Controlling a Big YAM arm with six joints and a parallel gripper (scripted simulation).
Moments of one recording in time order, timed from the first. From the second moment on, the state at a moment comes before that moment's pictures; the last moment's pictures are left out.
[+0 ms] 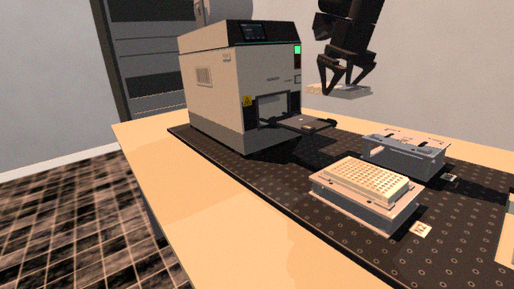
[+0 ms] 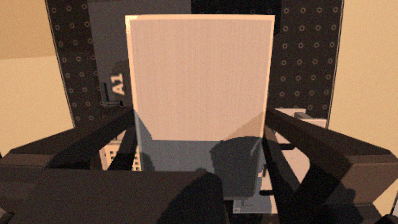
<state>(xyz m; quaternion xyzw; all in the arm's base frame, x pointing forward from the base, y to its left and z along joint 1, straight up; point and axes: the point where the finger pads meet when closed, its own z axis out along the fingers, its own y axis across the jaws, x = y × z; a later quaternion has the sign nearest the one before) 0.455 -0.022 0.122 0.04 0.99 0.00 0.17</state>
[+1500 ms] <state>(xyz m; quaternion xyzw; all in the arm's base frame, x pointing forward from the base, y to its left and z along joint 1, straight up) 0.376 -0.079 0.111 0.05 0.99 0.00 0.15</state>
